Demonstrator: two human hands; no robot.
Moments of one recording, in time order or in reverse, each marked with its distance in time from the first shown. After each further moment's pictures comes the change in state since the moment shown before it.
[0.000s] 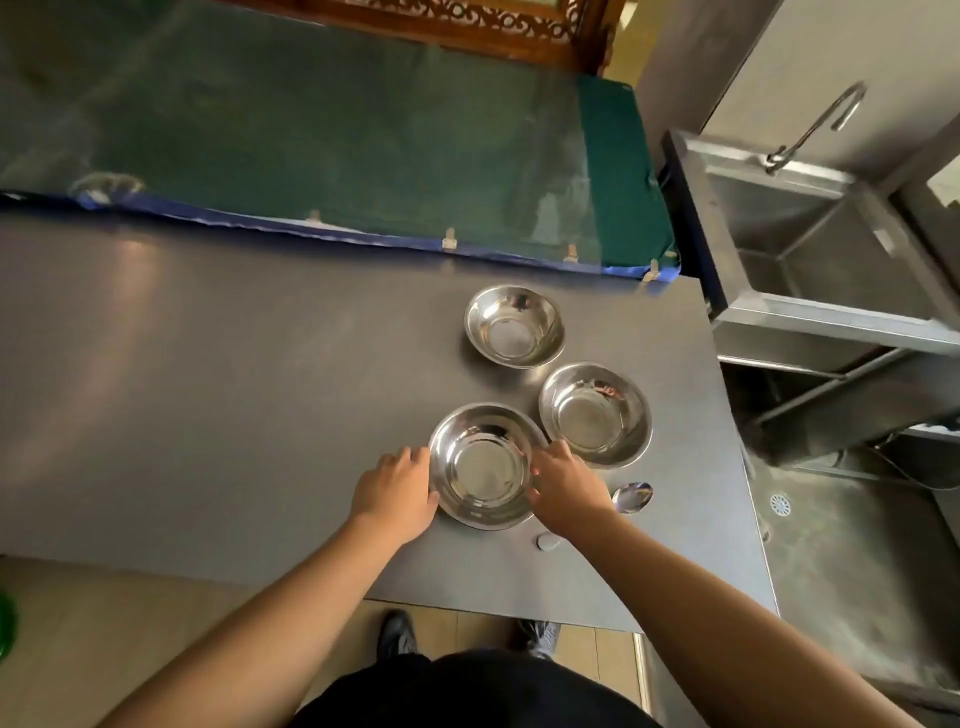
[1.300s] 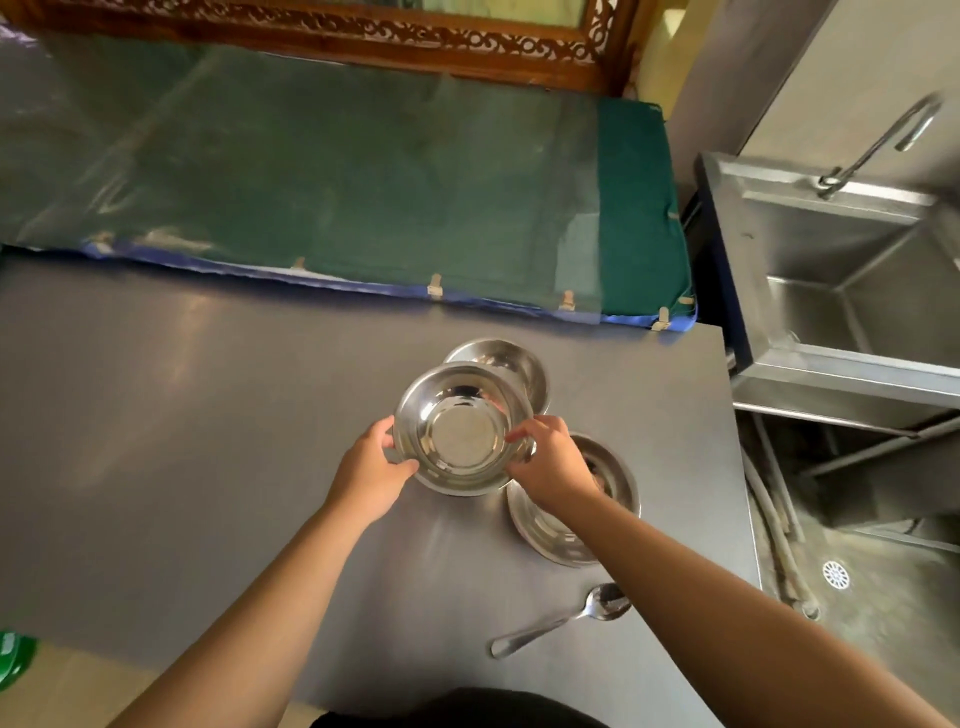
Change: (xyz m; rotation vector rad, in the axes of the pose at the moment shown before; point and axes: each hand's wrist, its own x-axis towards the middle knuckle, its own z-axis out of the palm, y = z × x) left_hand 0.123 0.030 -0.052 -0.857 0.174 -0.353; right_hand 0.126 0.052 -0.083 0.528 0.078 -0.074
